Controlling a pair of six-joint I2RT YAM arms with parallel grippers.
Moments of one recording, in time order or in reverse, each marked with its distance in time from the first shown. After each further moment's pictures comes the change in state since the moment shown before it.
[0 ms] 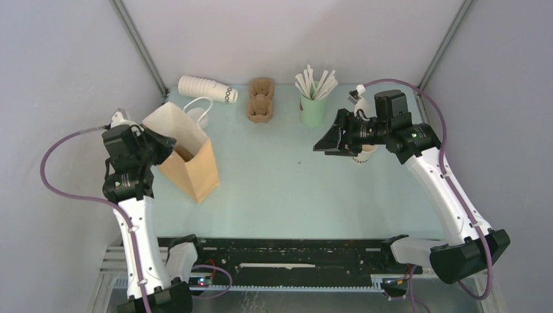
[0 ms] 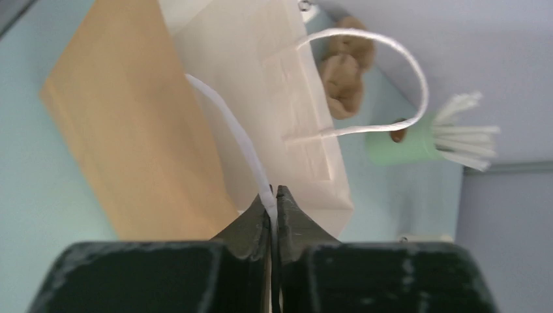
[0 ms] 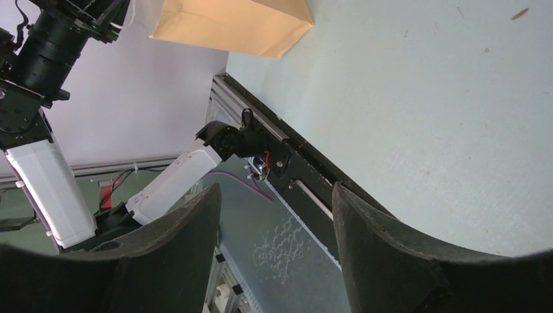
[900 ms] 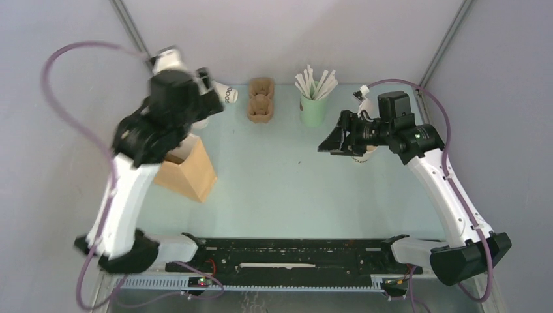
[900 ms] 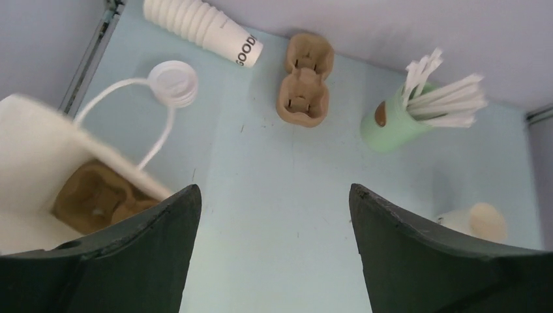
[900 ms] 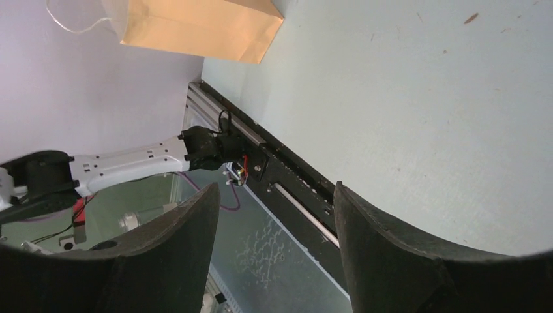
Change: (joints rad) left arm -0.828 0.346 0.758 -0.392 -0.807 0.064; right arm -0.021 -0.007 0.000 -0.040 0.054 -0.061
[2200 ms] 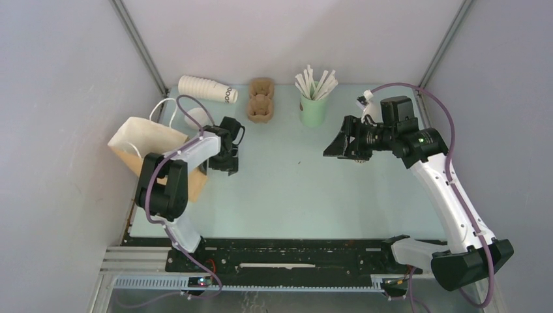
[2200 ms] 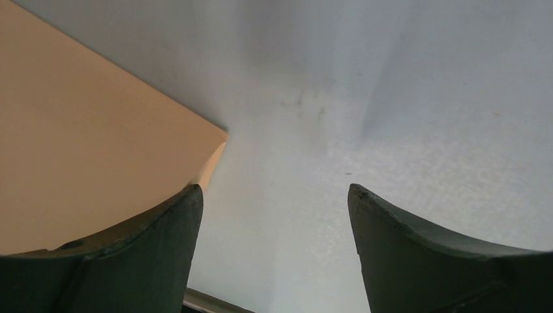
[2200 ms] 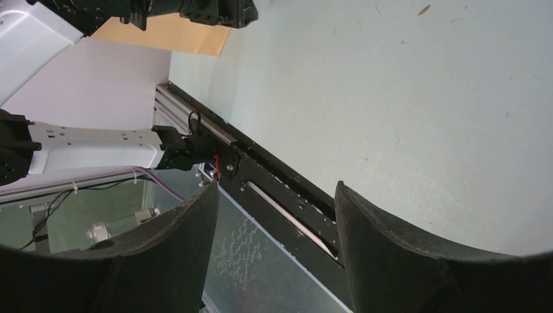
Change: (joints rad) left arm 0.183 0.507 -0.747 0.281 0.161 0.166; right arm -0.018 -0.043 -0.028 -0.063 0.078 -0.072
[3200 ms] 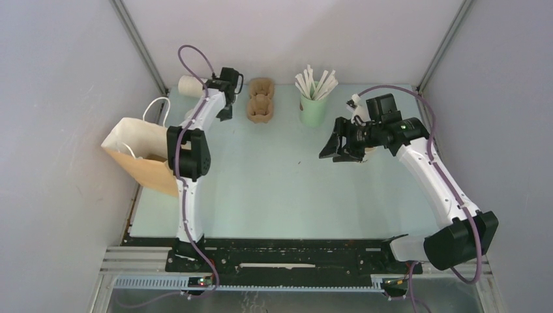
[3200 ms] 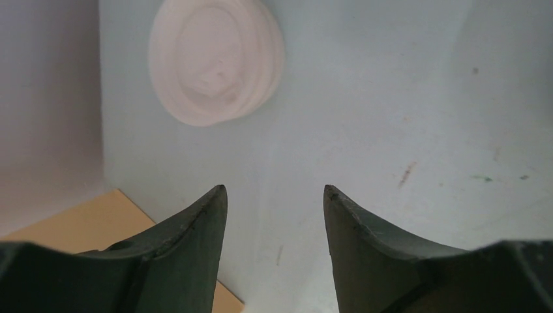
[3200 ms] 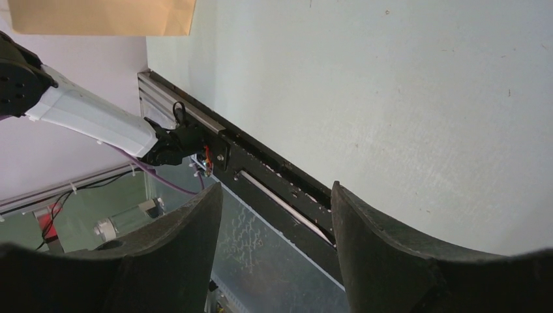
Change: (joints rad) left arm 0.116 0.569 0.959 -0.124 -0.195 0.145; right arm 0.006 0.135 0.000 -0.023 0.000 -0.008
